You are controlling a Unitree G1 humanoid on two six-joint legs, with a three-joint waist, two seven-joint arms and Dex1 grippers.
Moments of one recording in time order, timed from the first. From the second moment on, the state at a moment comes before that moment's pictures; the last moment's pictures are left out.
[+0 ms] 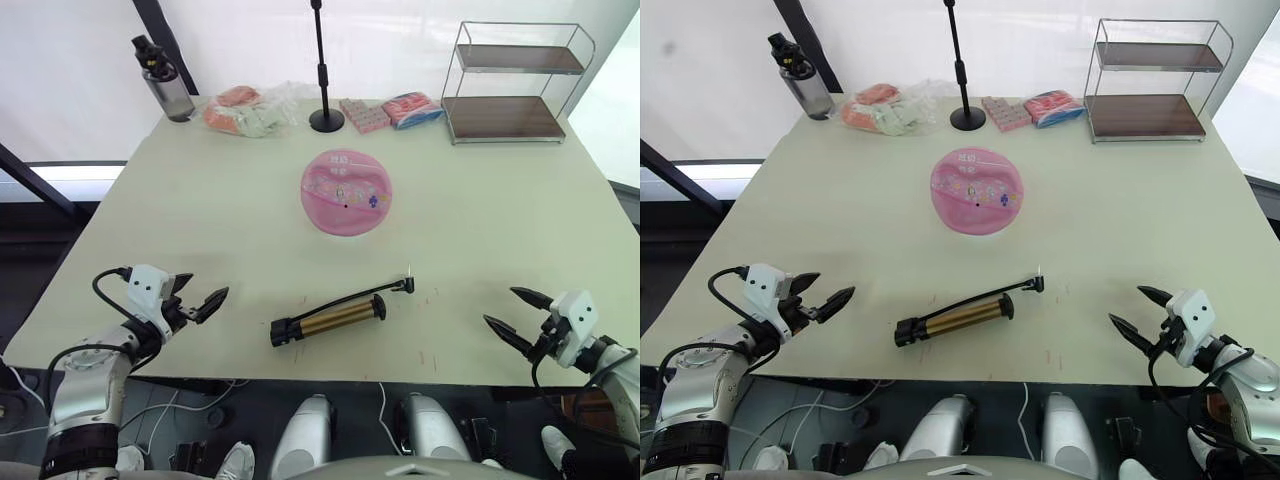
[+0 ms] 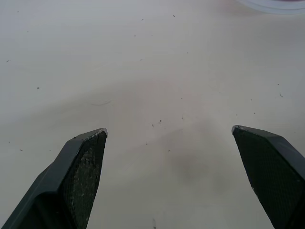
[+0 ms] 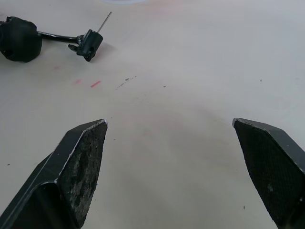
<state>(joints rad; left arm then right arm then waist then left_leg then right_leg) 0.02 0.65 0.33 0.23 -0.33 0.16 -0.78 0.16 -0.59 -0.21 0.11 0.36 -0.09 0.93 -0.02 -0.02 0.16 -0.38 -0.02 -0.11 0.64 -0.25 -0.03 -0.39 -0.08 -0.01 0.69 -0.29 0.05</state>
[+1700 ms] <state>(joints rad) -0.50 0.64 -0.29 0.15 -0.16 0.36 -1.13 0.28 -0.65 -0.25 -0.14 0.56 -0.13 1.19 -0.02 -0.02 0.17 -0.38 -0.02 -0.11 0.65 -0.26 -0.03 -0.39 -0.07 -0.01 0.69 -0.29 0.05</state>
